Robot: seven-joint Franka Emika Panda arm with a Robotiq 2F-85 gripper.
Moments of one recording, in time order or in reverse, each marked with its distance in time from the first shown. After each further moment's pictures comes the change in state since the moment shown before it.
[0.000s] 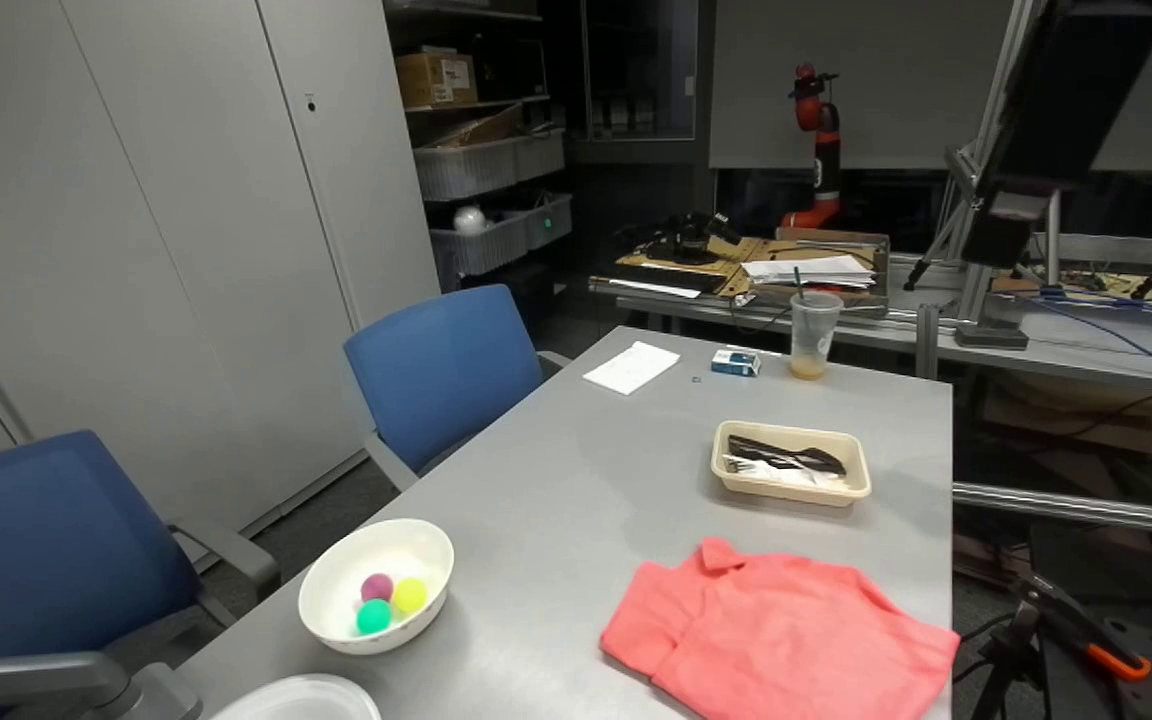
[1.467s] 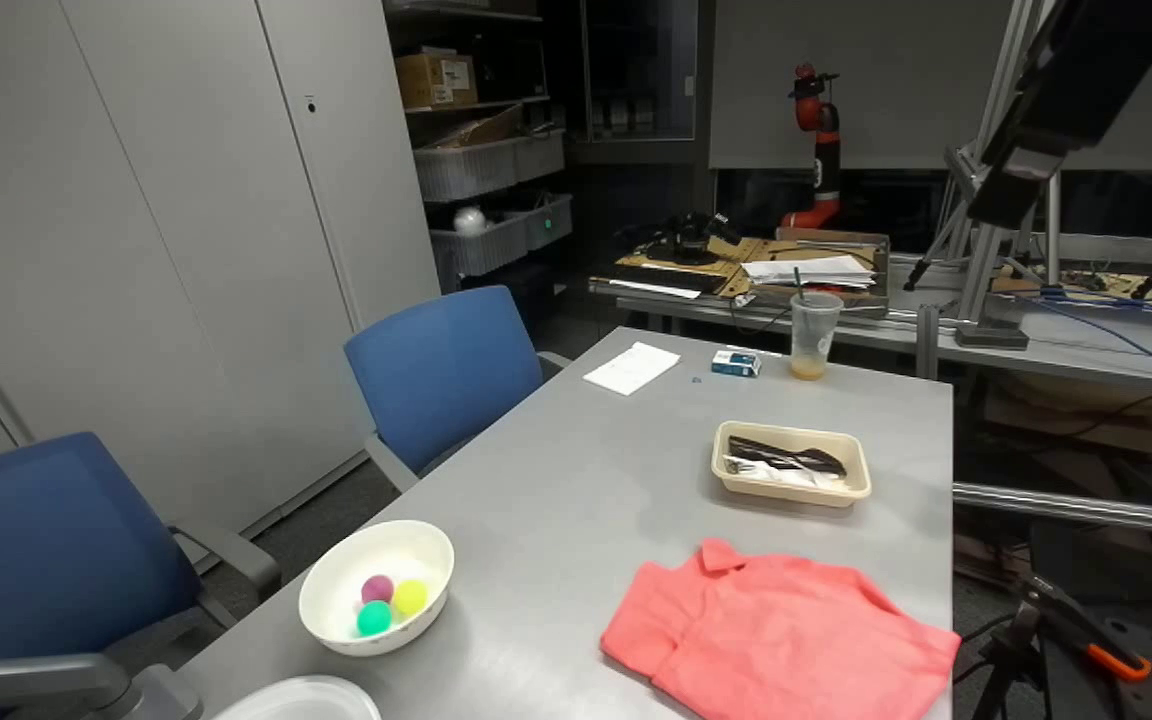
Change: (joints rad) arm 0.000 -0.125 -0.034 -0.078 -0.028 0.086 -0.023
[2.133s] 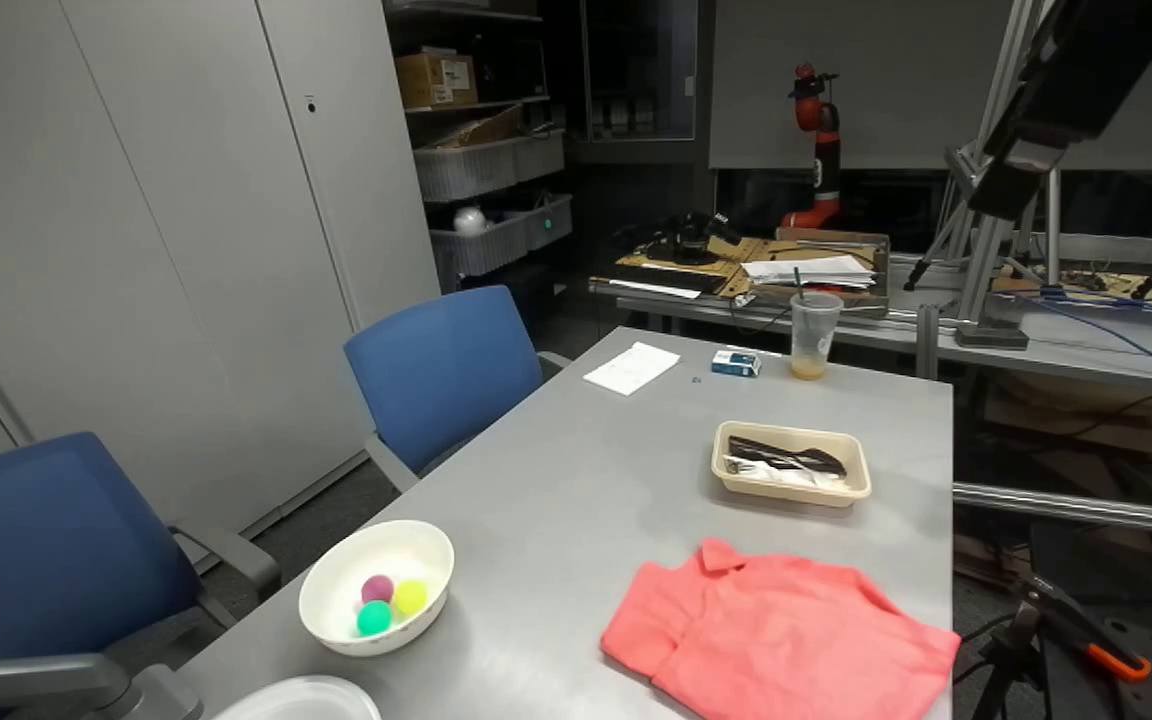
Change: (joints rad) arm -0.005 -0.008 0.004 0.001 -0.017 0.000 0.000
